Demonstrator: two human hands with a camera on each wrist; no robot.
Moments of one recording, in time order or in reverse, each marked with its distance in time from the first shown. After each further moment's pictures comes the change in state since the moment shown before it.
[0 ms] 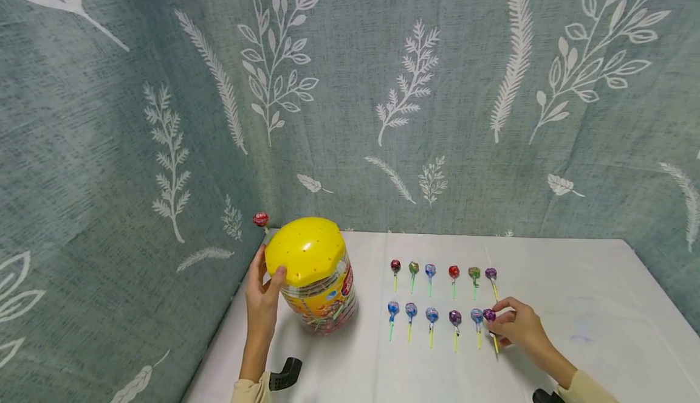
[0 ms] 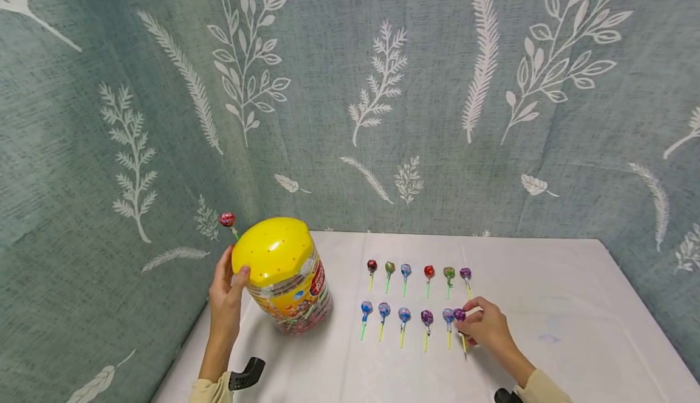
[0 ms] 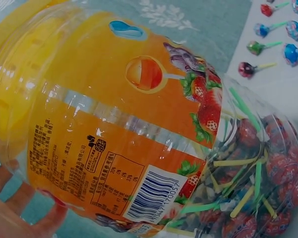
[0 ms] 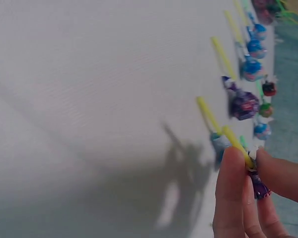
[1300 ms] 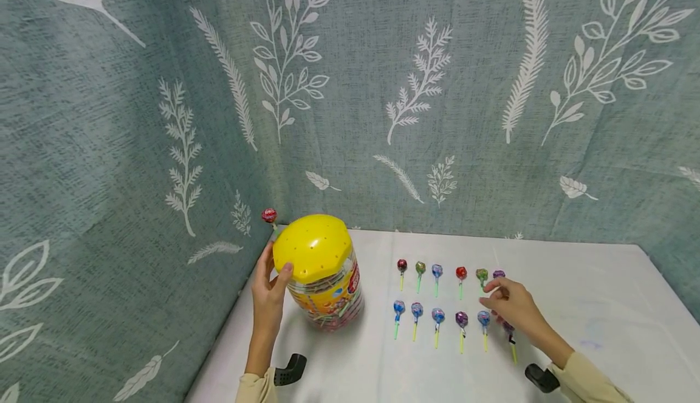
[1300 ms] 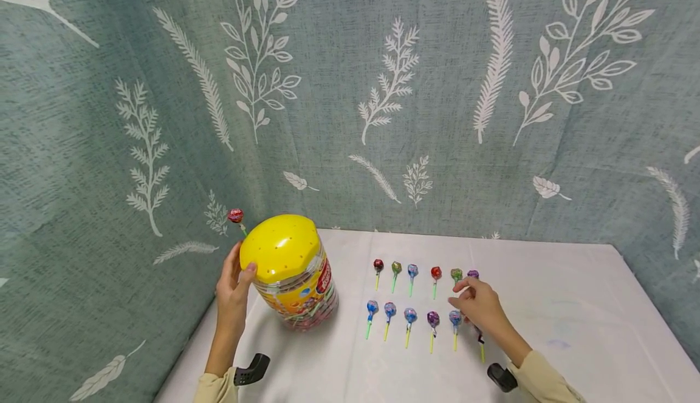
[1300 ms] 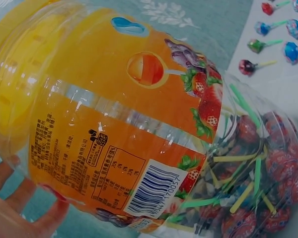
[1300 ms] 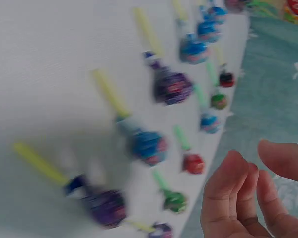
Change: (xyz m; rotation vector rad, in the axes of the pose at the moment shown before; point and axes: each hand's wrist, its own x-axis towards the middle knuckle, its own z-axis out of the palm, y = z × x) left_hand -0.008 0.034 0.000 0.016 -0.009 -0.016; right_hand 0.014 -0.041 0.003 -0.120 -0.057 -0.196
